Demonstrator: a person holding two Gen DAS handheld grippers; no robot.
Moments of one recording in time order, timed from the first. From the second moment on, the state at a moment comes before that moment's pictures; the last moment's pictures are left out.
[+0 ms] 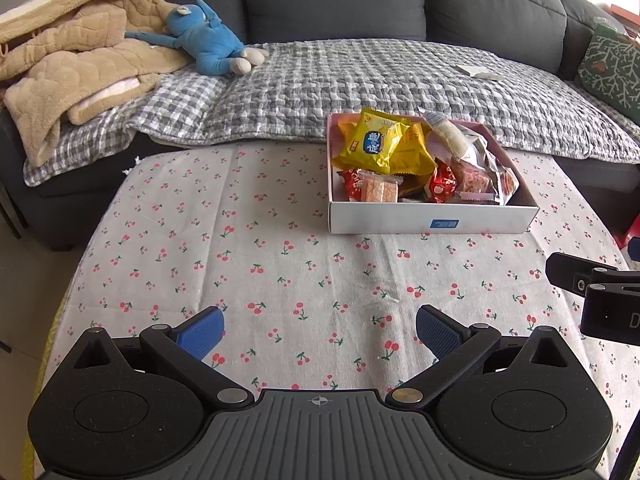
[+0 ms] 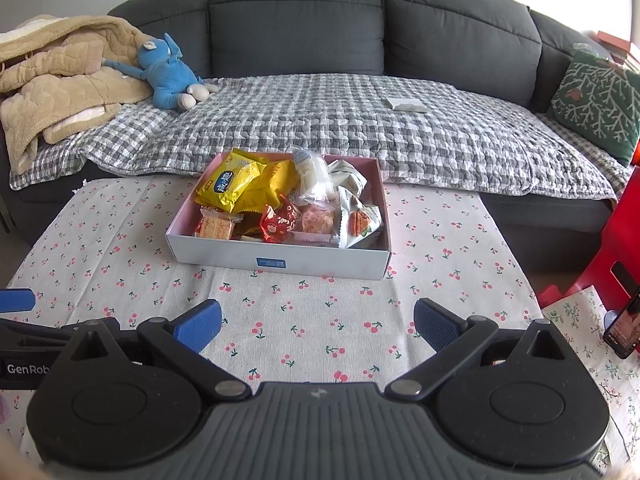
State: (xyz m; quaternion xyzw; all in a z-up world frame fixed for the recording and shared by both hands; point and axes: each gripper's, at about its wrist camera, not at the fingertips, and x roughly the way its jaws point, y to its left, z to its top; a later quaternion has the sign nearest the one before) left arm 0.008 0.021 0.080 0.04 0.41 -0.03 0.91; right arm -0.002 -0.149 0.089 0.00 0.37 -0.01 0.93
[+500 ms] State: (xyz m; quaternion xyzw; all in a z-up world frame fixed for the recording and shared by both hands) left arm 0.007 0.020 0.081 0.04 0.41 -0.03 0.91; right arm 0.000 -0.148 0.088 0.00 0.37 -0.01 0.93
